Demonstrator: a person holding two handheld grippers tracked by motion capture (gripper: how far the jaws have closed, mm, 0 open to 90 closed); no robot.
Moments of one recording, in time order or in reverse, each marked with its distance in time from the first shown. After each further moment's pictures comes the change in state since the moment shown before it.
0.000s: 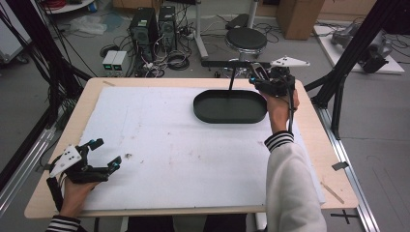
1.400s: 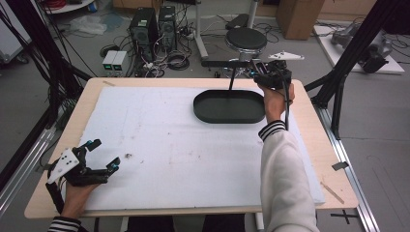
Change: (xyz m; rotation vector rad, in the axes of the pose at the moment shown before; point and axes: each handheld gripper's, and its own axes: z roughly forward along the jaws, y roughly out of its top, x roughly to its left) left arm -0.003 -0.003 -0.005 -0.057 0.016 0.026; right arm -0.018 0.002 0.032 0.027 -0.065 0.038
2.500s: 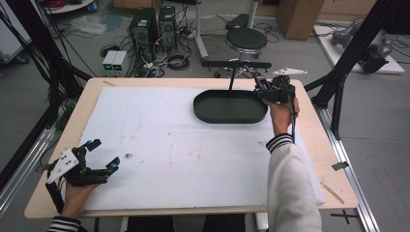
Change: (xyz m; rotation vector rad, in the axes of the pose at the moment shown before) left arm 0.000 0.000 0.000 -0.002 -0.003 -0.004; right arm -0.015 -0.046 -0.002 0.108 0.041 0.015
